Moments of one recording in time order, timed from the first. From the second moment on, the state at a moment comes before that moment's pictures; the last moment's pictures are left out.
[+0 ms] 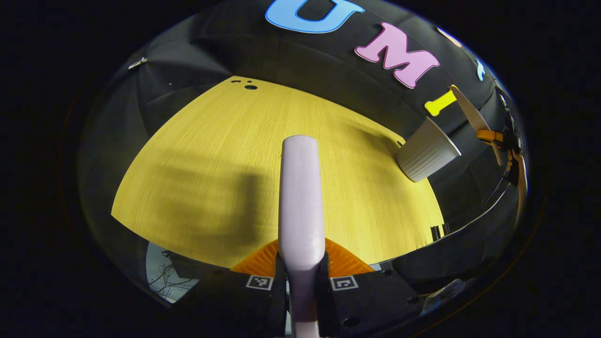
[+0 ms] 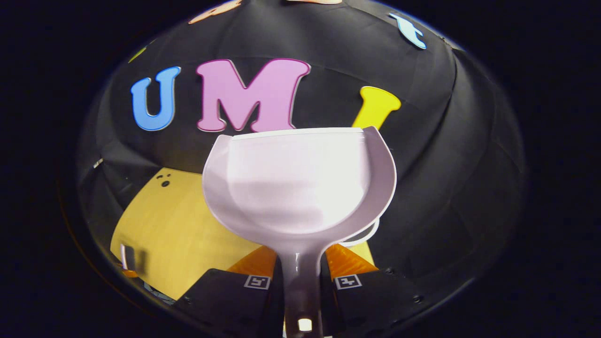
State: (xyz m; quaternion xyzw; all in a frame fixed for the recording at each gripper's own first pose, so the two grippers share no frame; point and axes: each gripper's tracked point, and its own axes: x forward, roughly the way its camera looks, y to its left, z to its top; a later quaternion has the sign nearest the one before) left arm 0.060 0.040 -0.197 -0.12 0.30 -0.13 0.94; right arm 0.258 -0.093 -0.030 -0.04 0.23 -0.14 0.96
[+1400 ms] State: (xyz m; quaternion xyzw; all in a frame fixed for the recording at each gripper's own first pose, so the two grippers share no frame) left arm 0.163 0.046 -0.237 0.07 0.41 -0.01 0.91; right arm 0.261 0.087 -0.369 0.01 0.52 0.03 0.85
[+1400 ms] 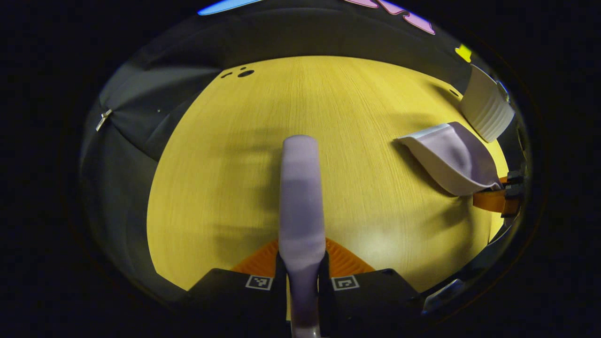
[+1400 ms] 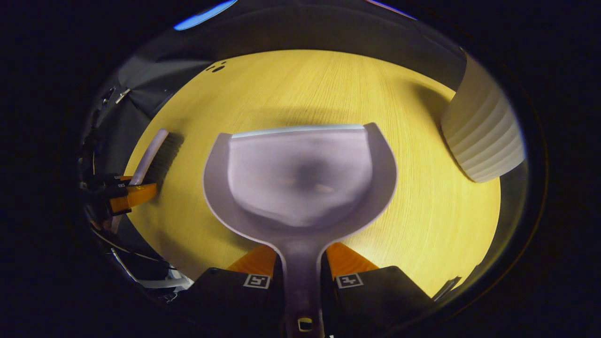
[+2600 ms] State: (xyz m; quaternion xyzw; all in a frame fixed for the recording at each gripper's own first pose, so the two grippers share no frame) left arm 0.079 0.007 -0.101 -0.01 0.19 -0.05 0.98; right arm 0.236 0.105 -0.239 0.01 0.35 0.01 0.94
